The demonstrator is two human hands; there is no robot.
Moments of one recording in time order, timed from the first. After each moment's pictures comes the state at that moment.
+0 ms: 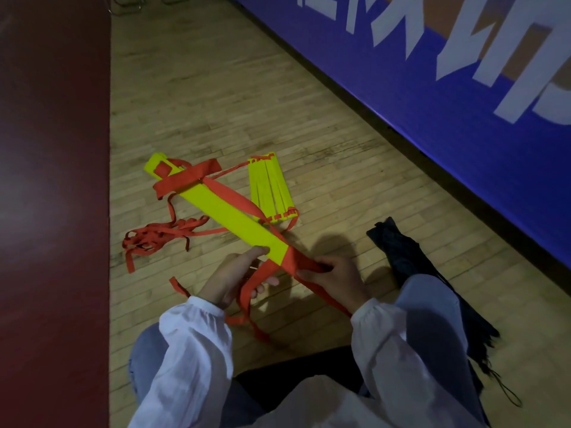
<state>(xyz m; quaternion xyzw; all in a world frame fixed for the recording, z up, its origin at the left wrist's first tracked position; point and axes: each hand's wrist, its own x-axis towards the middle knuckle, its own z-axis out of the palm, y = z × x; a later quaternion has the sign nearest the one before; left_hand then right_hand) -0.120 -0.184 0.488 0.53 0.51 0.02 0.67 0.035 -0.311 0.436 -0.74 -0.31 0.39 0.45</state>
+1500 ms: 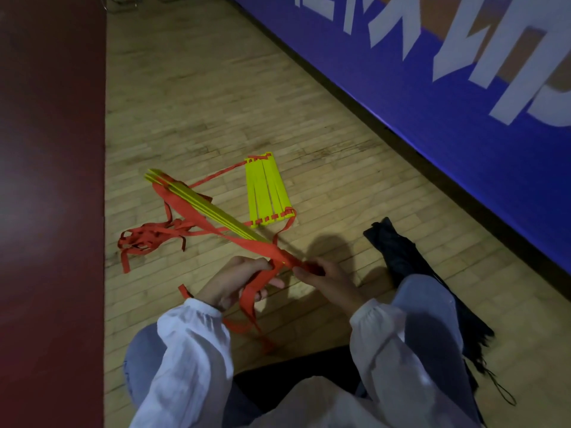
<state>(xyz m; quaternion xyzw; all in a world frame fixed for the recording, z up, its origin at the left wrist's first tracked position) -0.119 -0.187 0.482 0.53 0.47 0.00 0.71 0.034 -0.307 0.428 -0.71 -0.30 0.48 0.42</state>
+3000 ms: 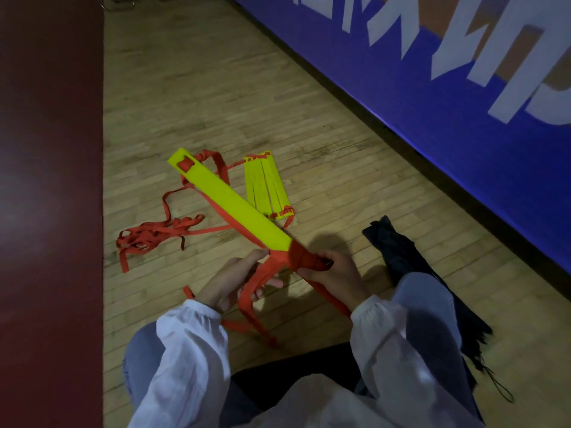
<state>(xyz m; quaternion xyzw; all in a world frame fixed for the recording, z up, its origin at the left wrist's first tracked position) -0.123 -0.189 0.481 0.51 0.48 0.00 0.71 0.038 -0.310 0.434 -0.76 -0.28 0.40 0.43</state>
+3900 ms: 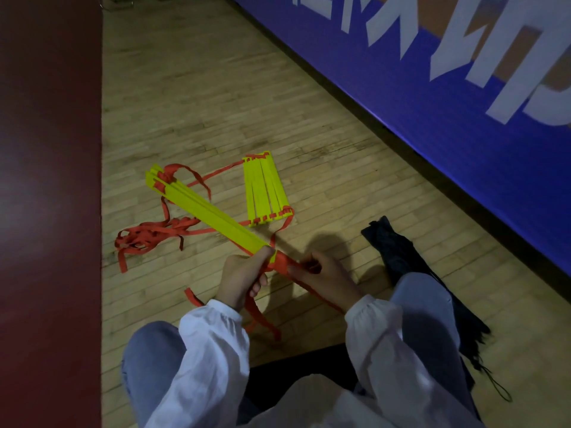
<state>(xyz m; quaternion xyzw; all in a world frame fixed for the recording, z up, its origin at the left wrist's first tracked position) -0.104 -0.207 0.479 0.56 0.59 0.12 0.58 0.027 -0.308 0.451 -0.74 -0.36 0.41 0.39</state>
